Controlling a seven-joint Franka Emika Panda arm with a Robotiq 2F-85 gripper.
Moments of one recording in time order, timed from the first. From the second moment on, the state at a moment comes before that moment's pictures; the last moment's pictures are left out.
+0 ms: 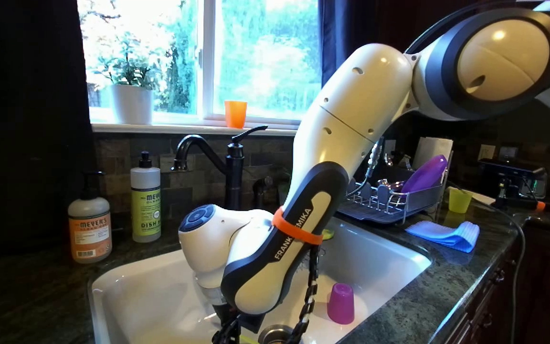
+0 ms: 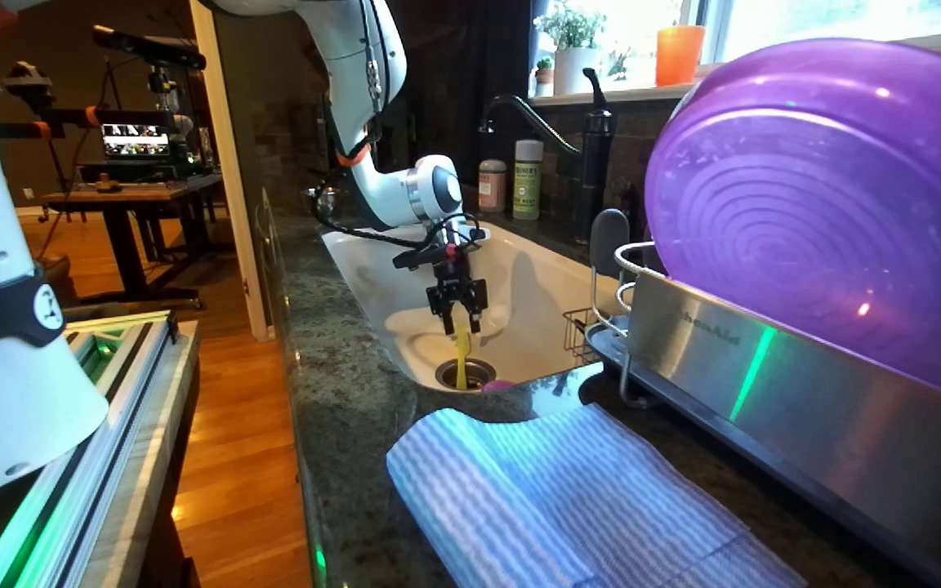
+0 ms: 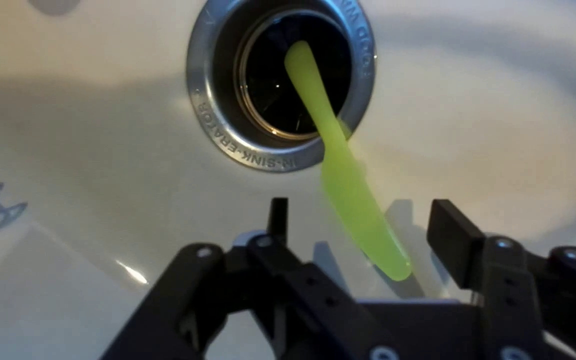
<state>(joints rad) 0.64 1.02 -0.06 -1.57 -0.44 2.39 0.44</state>
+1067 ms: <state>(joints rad) 0.64 1.06 -0.06 -1.50 -0.43 2.32 0.47</state>
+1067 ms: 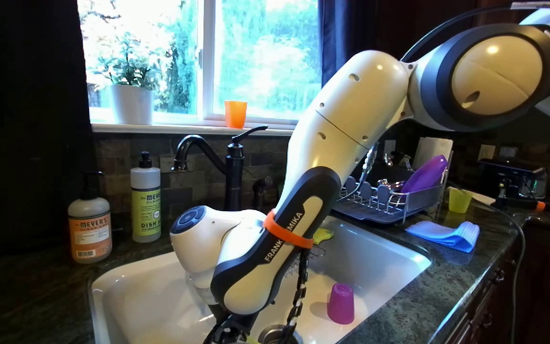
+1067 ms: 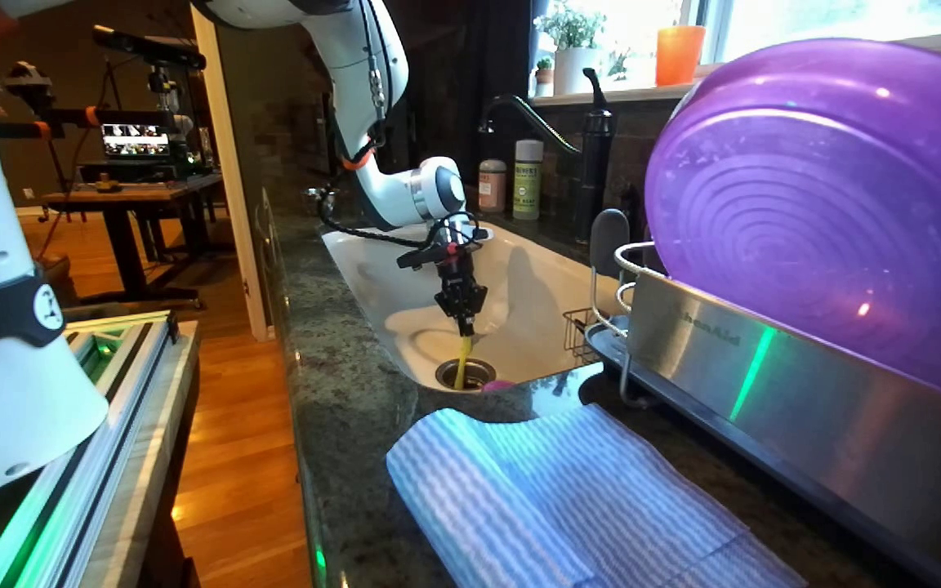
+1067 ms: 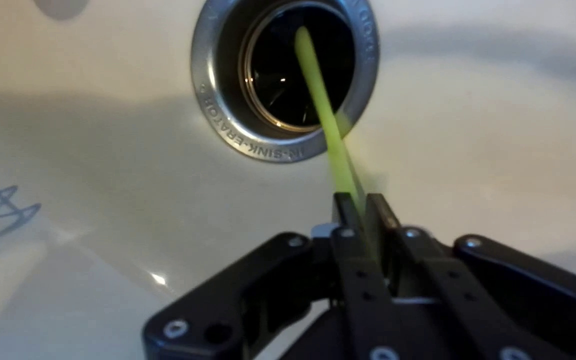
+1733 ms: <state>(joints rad) 0.69 0.81 -0.09 -1.67 -0.45 2.37 0.52</state>
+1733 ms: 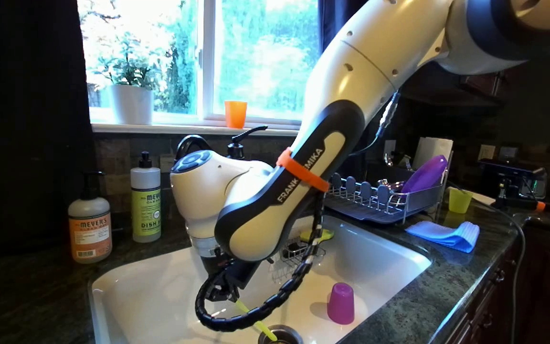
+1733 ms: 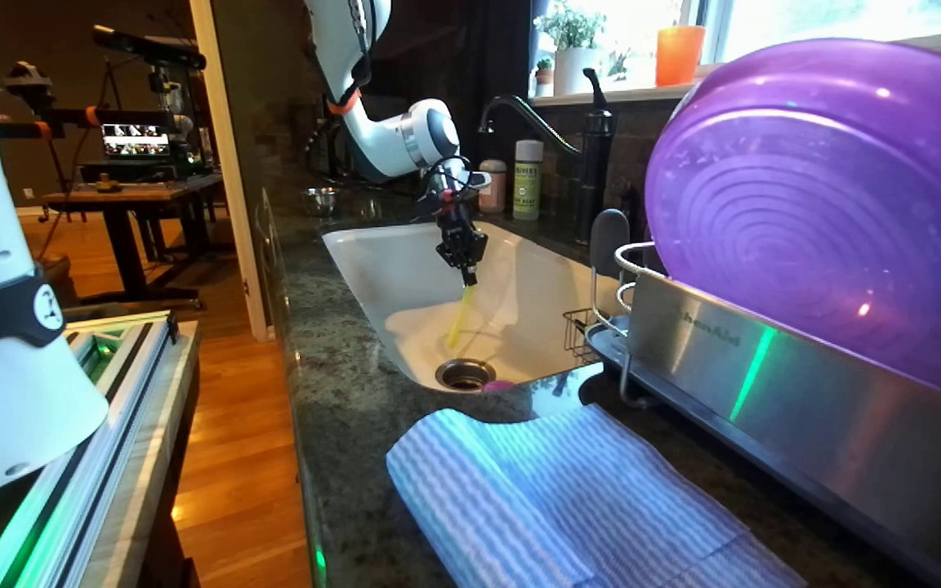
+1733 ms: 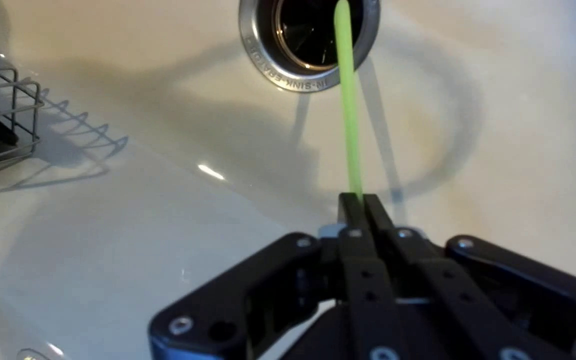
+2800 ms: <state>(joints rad) 0.79 0.38 -0.29 -2.15 -0.79 2.81 1.02</state>
